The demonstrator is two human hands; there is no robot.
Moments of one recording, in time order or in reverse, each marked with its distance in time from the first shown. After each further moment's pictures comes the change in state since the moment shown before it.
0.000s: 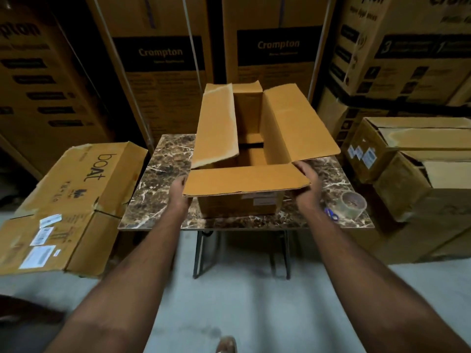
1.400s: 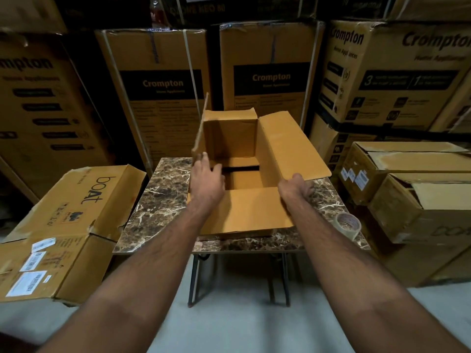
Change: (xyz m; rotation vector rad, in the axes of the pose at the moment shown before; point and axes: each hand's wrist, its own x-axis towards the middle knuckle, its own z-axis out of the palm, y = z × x) left_hand -0.028 0.080 0.077 1.481 0.083 0.655; right_hand 0.016 -0.067 0.031 -0.788 0.169 0.187
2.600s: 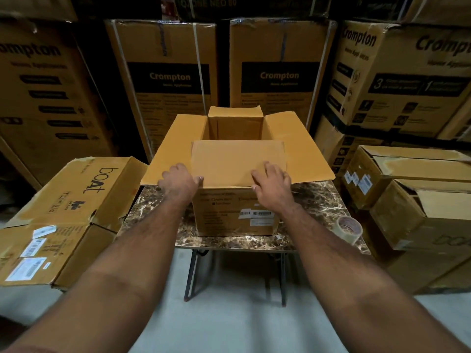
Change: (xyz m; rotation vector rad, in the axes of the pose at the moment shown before) left_hand 0.003 -0.064 0.005 -0.058 -0.099 -0.433; right_hand -0.022 0.000 0.021 -0.558 -0.130 -0.888
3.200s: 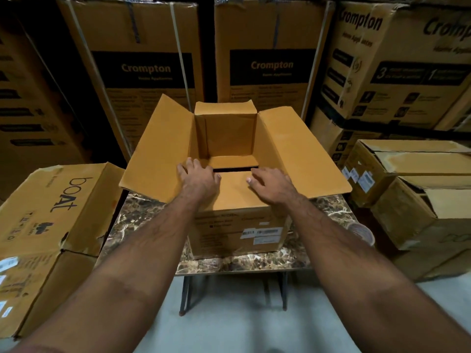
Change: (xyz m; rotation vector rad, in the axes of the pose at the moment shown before) left_hand 0.082 0.059 0.036 0.208 -0.183 0.344; right_hand 0.095 0.018 0.022 0.117 -0.165 0.035
